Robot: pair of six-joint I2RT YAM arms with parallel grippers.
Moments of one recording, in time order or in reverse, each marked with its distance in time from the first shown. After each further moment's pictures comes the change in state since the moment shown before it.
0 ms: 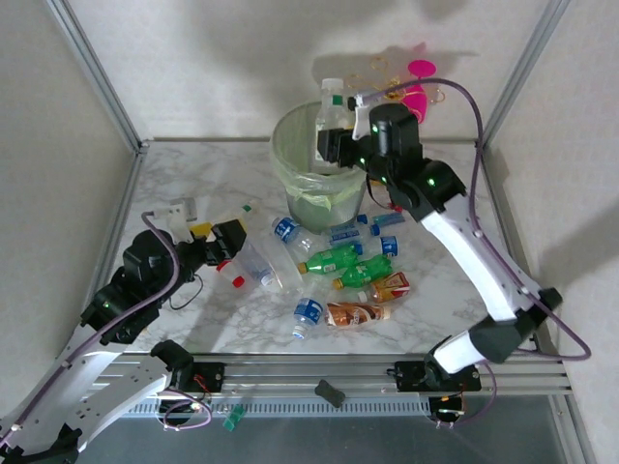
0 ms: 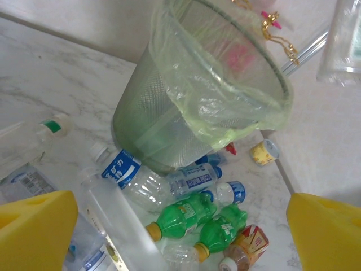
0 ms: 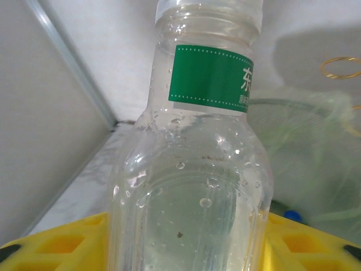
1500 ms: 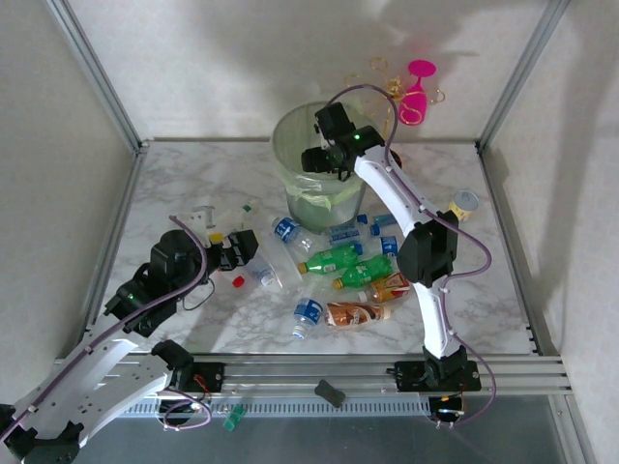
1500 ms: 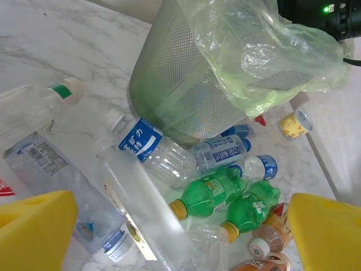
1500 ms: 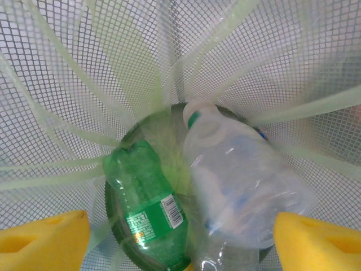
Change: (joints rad) left arm 0.000 0.050 -0.120 0.054 0.018 0.018; right arm -0.101 0.662 0.444 -0.383 0.006 -0.065
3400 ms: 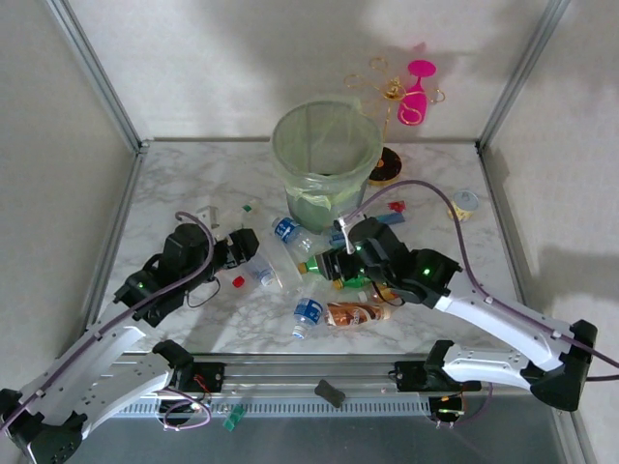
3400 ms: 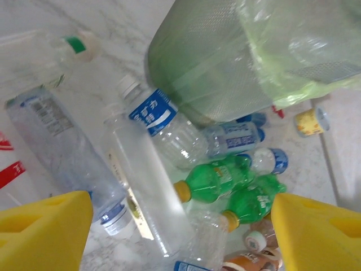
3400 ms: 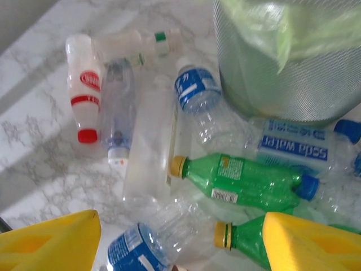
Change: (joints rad) left arm 0.000 0.103 0.031 -0.088 -0.003 -0.155; right arm 0.453 -1.092 -1.222 0.342 0.111 0.153
